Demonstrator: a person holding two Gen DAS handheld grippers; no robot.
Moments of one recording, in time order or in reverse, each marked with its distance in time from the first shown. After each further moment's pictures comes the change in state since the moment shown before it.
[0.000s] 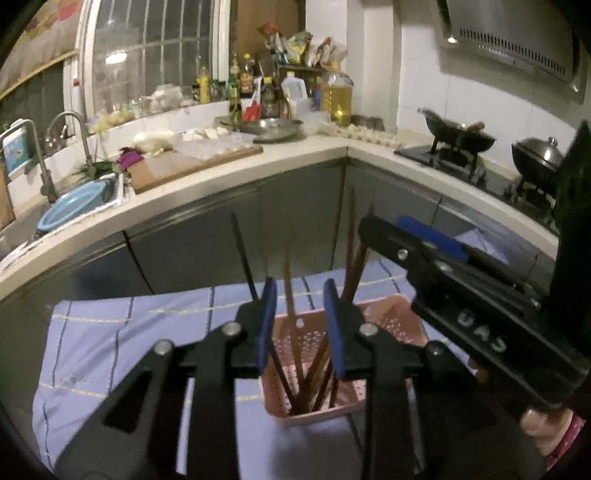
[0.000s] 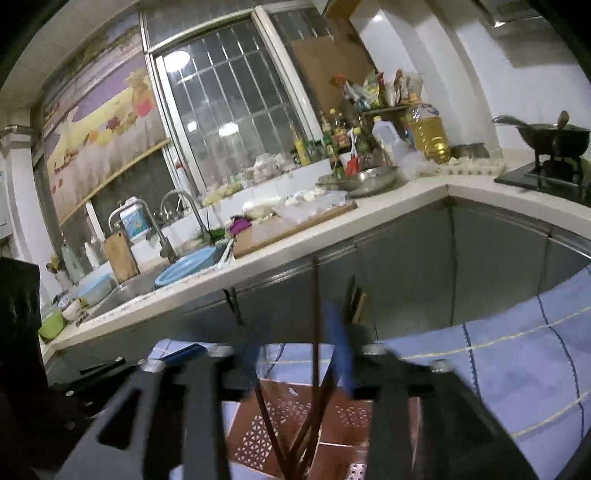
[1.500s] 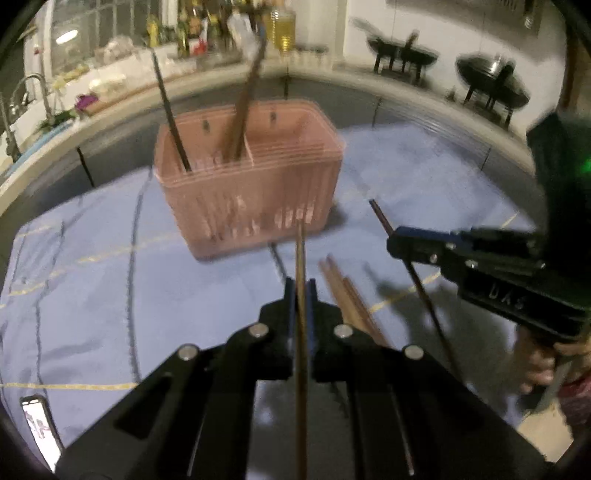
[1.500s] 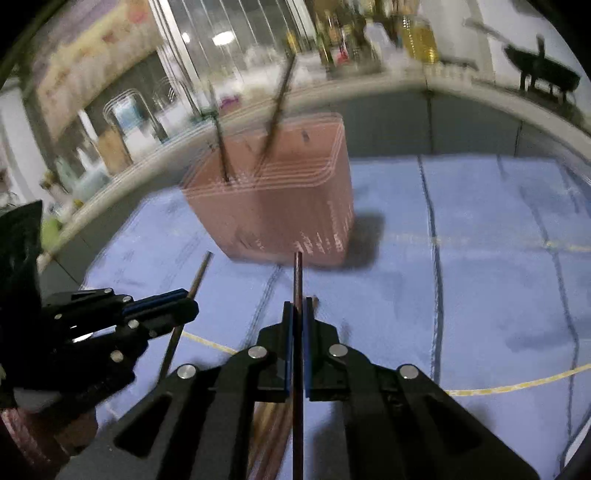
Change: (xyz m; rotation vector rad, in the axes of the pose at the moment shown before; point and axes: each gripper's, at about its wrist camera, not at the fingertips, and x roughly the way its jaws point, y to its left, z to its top) left arm -0.037 -0.050 -0.154 0.075 0.194 -0.166; right arm -0.090 -0.046 -0.142 -0.050 0.394 -0.027
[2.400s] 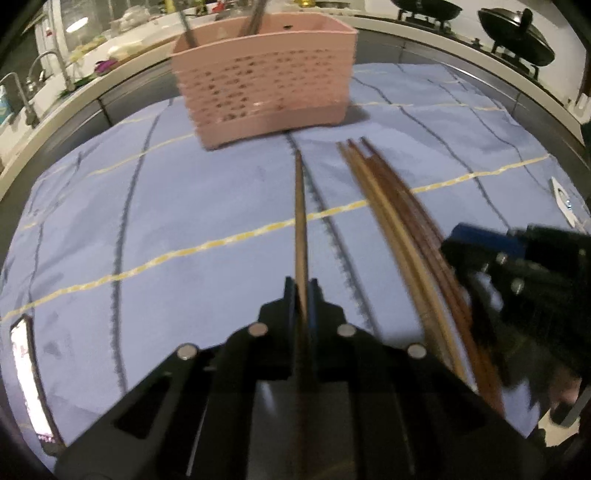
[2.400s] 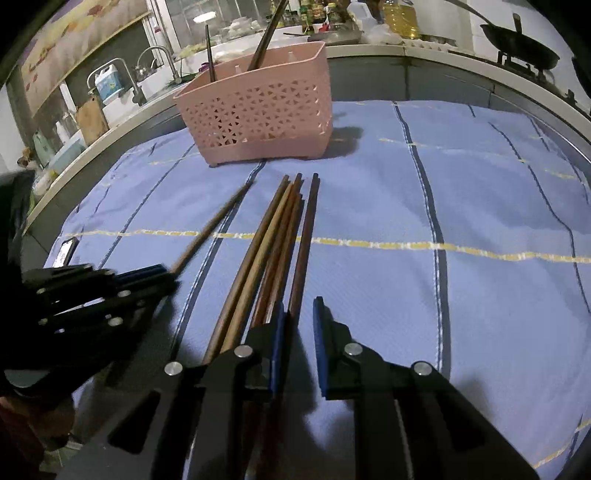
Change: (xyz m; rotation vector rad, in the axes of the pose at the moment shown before) left arm 0.038 -0.013 -0.084 -0.002 0.185 0.158; right arm 0.015 0.007 -0.088 0.009 0.127 -0.140
